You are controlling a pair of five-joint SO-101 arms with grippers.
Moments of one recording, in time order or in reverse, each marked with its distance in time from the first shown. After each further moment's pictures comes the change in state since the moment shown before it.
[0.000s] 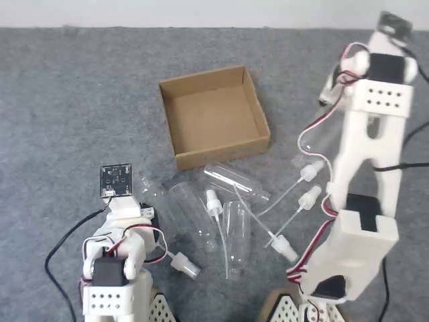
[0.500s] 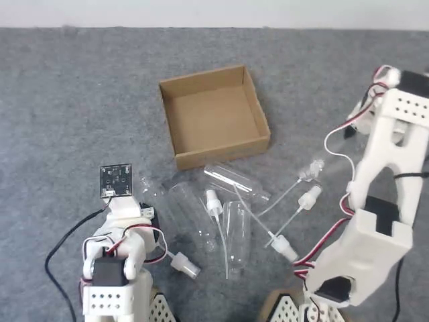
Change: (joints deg) left arm 0.0 0.0 0.0 0.0 0.0; right arm 10.6 0.0 13.9 0.0 -15.6
